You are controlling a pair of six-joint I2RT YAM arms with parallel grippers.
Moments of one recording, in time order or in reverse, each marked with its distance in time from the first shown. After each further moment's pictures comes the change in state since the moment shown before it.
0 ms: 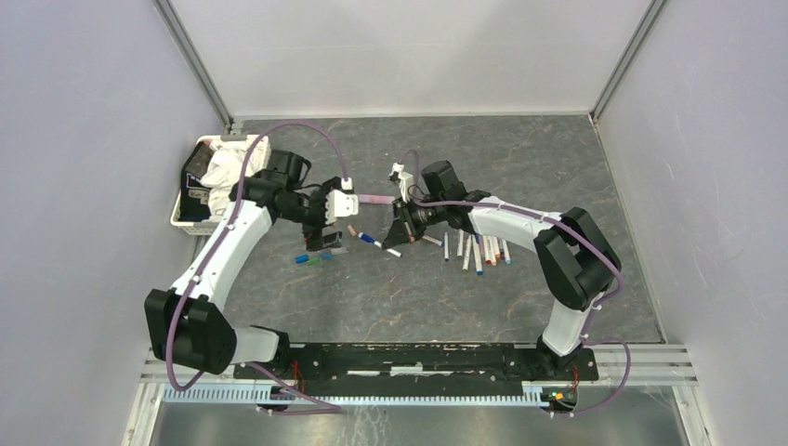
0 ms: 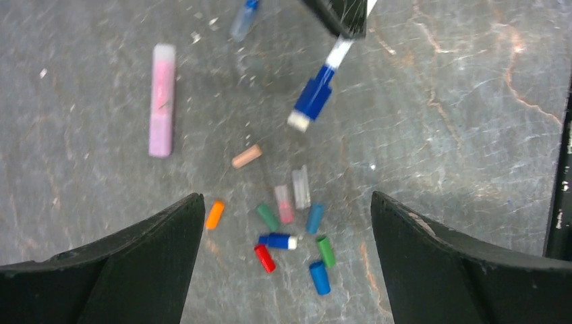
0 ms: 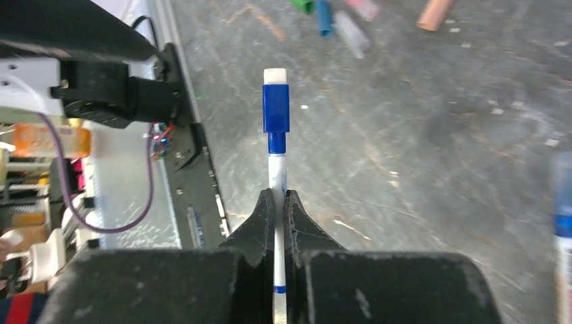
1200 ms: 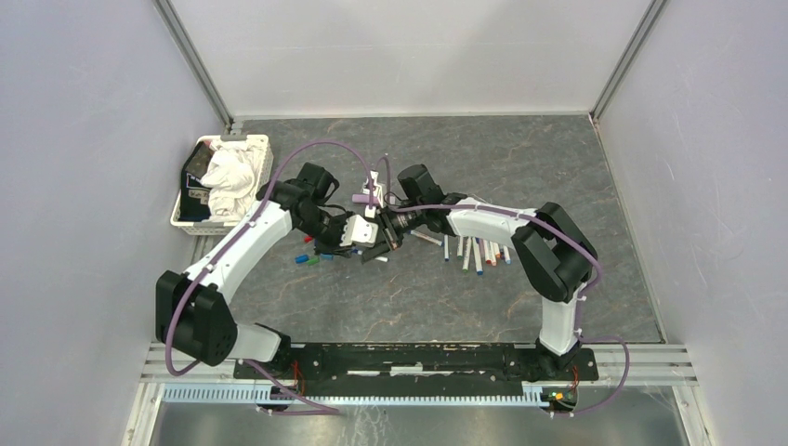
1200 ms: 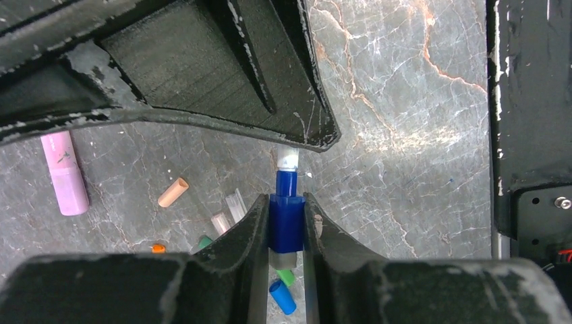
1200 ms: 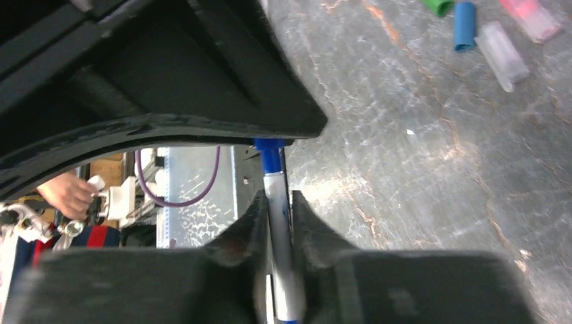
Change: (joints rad) left arm -0.185 0.053 -0.048 -0.100 -0.053 0.084; right arm 0.110 0.111 0.100 0.074 -0.210 0.130
